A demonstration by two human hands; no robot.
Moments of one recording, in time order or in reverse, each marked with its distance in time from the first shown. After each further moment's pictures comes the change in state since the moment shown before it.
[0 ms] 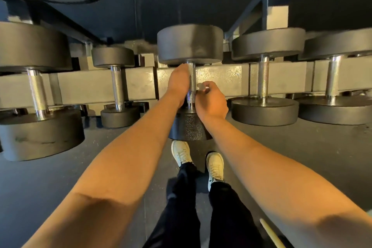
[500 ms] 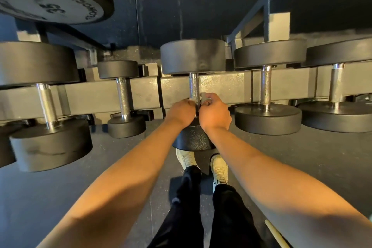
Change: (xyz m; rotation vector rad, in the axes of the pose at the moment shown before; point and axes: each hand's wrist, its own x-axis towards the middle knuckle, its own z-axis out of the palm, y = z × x) left_hand -0.015 -0.038 -0.017 0.814 -0.225 0.050; right_hand -0.004 -0.005 -0.003 -0.044 -0.027 0.016
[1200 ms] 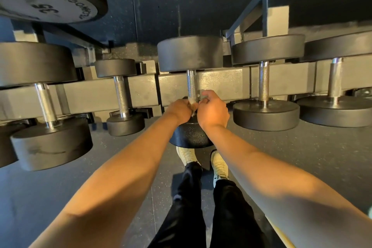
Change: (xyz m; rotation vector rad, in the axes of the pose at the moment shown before) left_hand 0.001 0.001 -0.005 0.032 -0.109 0.005; right_hand 0.002 0.005 0.002 0.022 0.009 -0.021
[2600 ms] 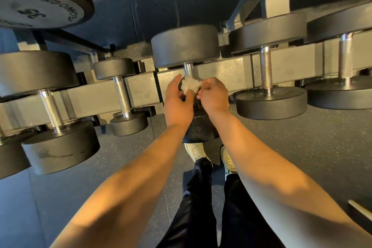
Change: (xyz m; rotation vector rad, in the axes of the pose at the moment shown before) left_hand -0.026 -0.001 0.029 -0.489 0.634 0.210; right_hand 0.026 0.001 0.002 0.271 -0.078 0.015
